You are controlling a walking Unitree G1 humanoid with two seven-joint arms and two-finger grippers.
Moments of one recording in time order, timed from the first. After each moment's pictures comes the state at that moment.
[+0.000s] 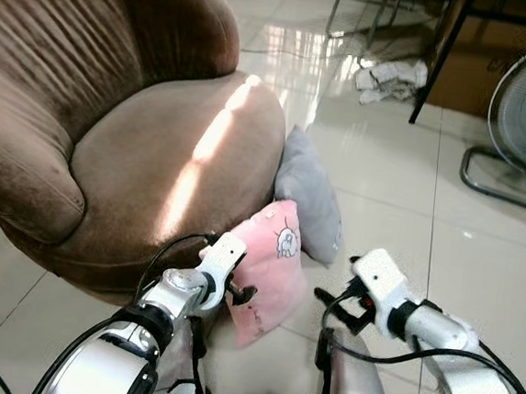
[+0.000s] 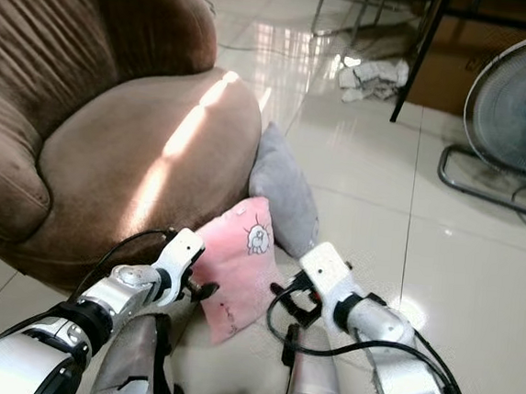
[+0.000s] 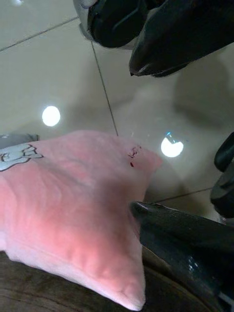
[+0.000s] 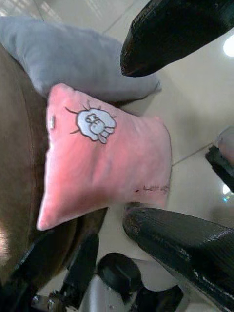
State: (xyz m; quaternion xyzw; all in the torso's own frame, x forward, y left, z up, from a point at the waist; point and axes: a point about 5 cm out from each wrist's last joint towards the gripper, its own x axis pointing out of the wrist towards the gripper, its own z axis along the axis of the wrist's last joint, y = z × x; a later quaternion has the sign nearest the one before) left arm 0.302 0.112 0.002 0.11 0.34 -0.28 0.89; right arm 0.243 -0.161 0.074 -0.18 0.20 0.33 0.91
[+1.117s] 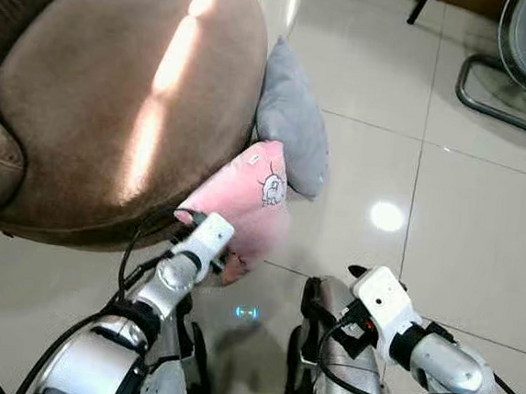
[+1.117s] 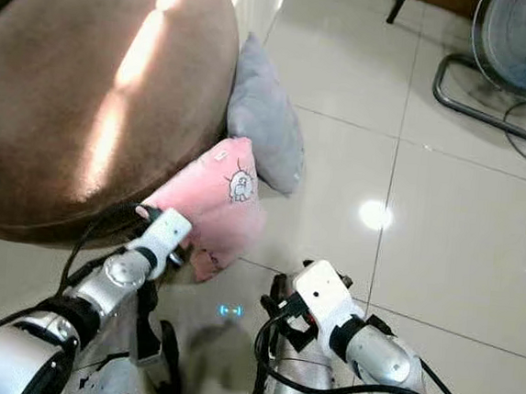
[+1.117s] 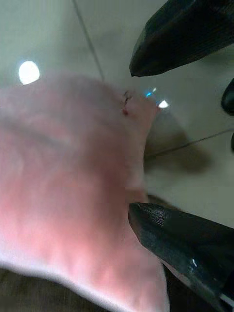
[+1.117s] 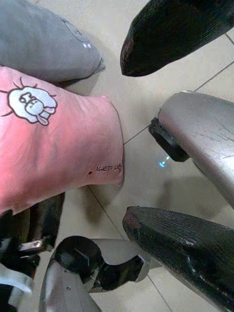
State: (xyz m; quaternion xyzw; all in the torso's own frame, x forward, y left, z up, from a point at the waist) left arm 0.317 0.137 0.016 0.26 0.22 -0.17 0.92; right arm 0.203 -0.151 0.096 -0.18 0.17 0.32 0.91
